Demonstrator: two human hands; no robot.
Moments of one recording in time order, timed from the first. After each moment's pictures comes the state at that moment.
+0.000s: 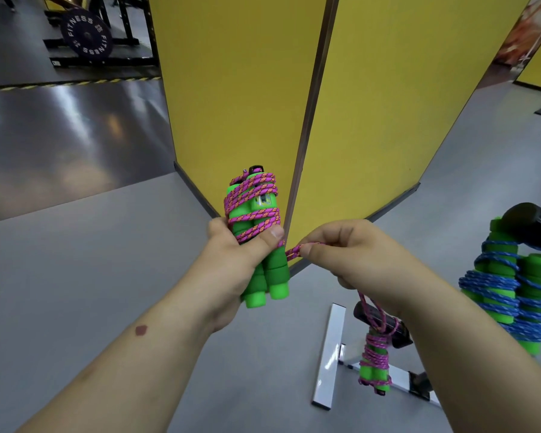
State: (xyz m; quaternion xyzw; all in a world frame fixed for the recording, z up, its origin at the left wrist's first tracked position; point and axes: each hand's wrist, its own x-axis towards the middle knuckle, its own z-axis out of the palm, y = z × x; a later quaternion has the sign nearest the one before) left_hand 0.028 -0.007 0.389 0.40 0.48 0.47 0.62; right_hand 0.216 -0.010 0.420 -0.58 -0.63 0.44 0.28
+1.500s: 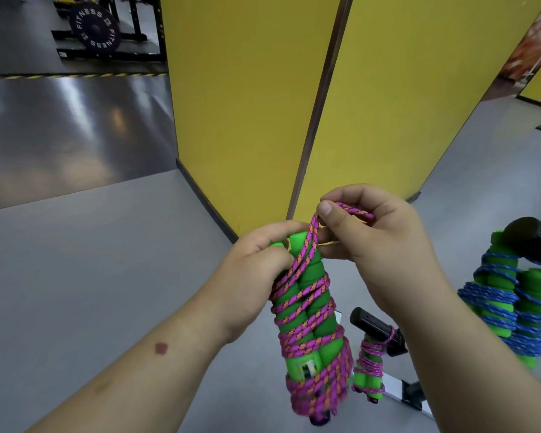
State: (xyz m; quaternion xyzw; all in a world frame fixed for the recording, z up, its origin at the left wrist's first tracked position) left_hand 0.036 -0.019 0.396 0.53 0.36 0.44 0.63; right_hand 0.198 -0.019 0.441 -0.50 -0.55 0.40 0.53
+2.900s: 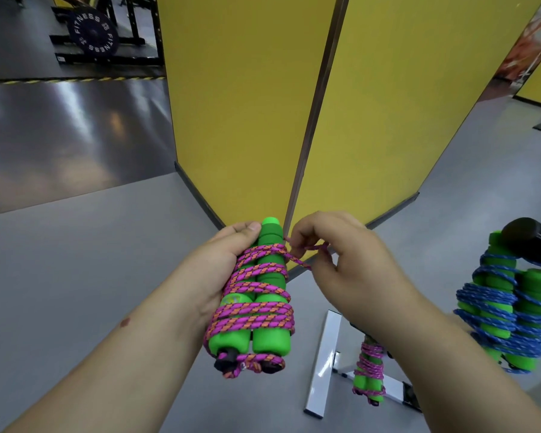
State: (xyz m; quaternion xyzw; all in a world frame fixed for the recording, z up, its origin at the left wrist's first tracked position) left_hand 0.017 0.004 0.388 0.27 0.42 0.47 0.73; right_hand 0.200 -0.021 0.423 -0.48 -0.81 0.13 0.32
